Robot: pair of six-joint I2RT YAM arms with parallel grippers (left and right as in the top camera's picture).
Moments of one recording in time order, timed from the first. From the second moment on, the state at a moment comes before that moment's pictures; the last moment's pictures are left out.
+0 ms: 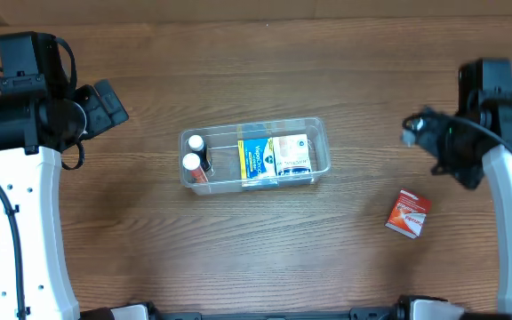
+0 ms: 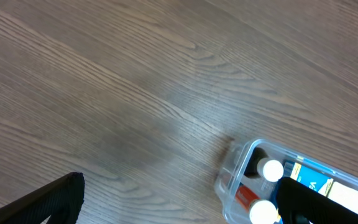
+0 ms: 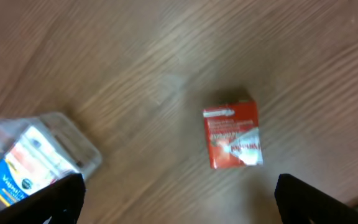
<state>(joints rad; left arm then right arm) 0.14 1.49 1.75 -1.33 -0.06 -0.38 -0.10 1.41 1.43 -1.35 0.01 0.58</state>
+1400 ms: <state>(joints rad) 0.14 1.49 1.75 -1.32 -0.06 -0.38 -0.22 1.65 0.89 -0.89 -0.04 0.40</state>
